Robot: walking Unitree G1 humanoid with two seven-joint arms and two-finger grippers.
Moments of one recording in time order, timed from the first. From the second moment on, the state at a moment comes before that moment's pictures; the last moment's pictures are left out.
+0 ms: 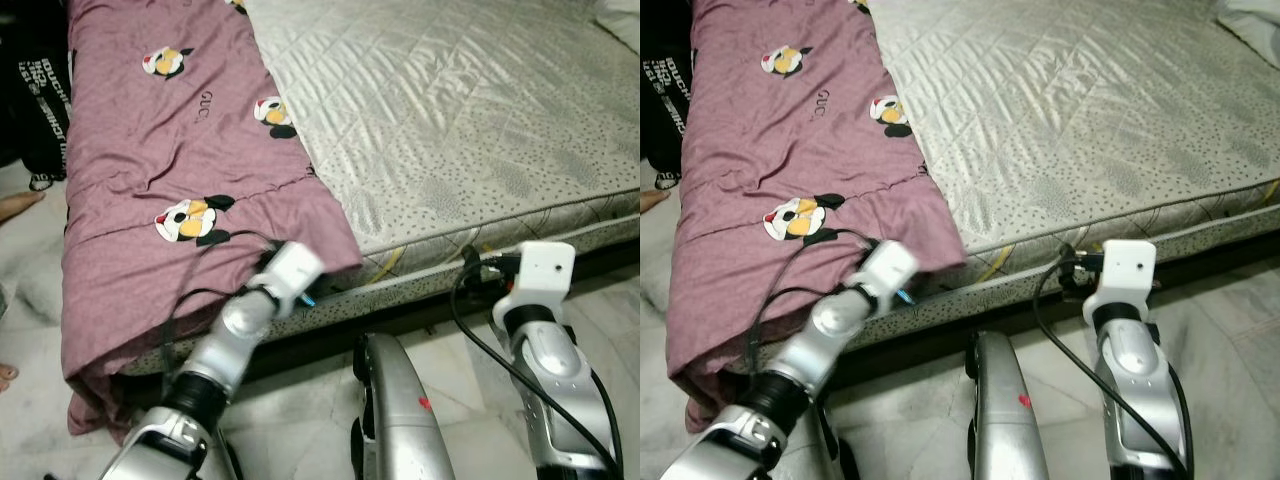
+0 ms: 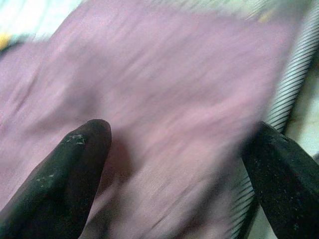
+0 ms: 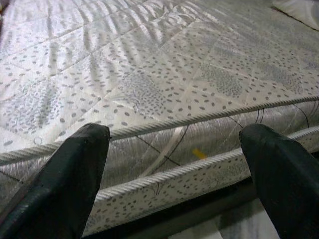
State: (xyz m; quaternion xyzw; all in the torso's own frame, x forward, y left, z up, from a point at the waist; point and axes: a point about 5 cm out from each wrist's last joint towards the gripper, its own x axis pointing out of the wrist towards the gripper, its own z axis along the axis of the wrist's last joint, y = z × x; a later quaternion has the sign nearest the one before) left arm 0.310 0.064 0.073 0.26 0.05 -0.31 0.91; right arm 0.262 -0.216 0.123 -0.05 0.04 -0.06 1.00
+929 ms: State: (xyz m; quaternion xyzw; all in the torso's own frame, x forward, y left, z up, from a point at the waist) left arm 0.342 0.124 0.066 0.10 0.15 -0.08 0.98; right arm 0.275 -0.215 0.125 -0.05 0.02 -0.07 1.00
